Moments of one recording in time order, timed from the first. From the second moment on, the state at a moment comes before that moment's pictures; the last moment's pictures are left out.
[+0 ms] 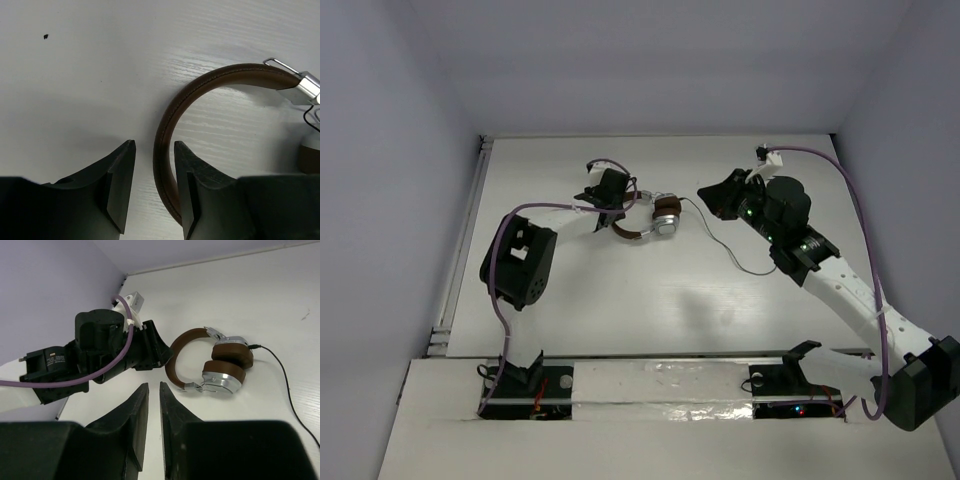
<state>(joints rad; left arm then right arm) -0.50 1.90 1.25 -0.21 -0.42 -0.59 0.50 1.09 0.95 0.02 -0.09 0.57</state>
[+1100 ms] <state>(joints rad) -0.50 1.85 1.29 -0.29 -0.36 -0.47 0.50 1.11 0.95 0.05 -0.12 0.52</state>
